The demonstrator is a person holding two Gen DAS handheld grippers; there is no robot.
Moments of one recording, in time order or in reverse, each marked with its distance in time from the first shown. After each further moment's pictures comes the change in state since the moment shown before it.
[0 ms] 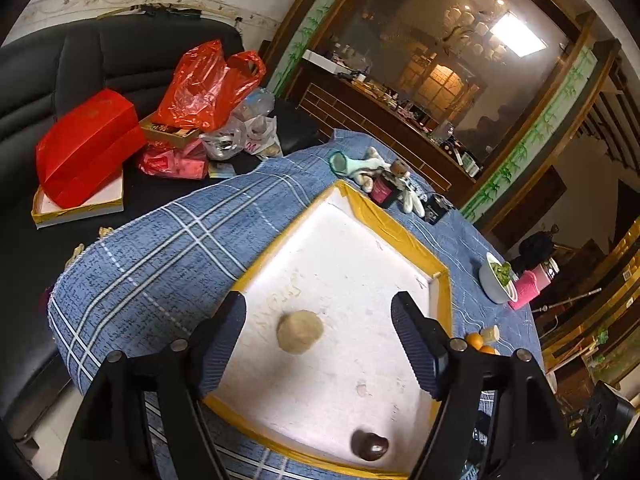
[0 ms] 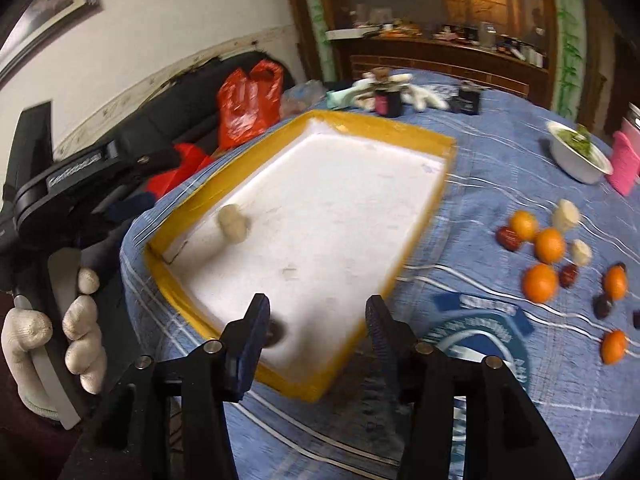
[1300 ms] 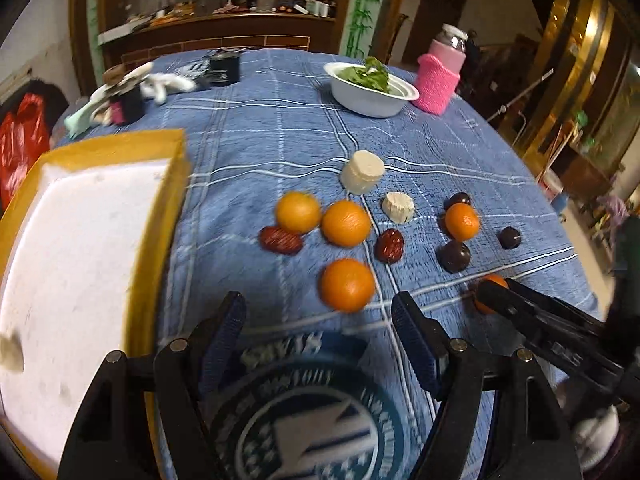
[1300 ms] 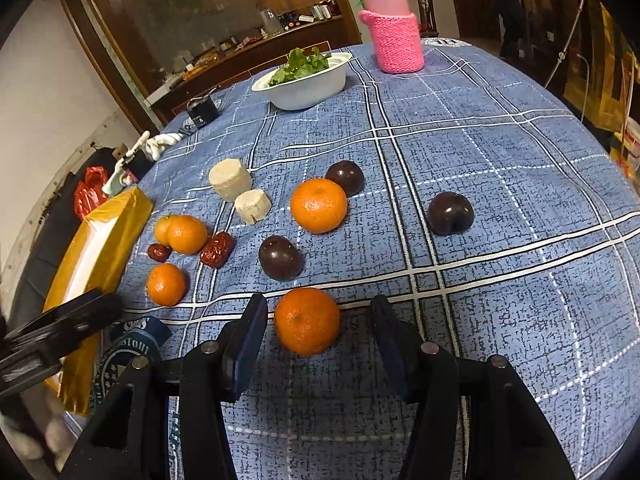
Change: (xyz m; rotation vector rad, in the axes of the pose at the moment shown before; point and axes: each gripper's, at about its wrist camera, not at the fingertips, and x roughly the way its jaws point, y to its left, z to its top) left arm 0.142 -0.260 -0.143 0.633 0.351 -0.099; right arm -0.051 -0.270 -0.067 0.503 -0.083 -0.234
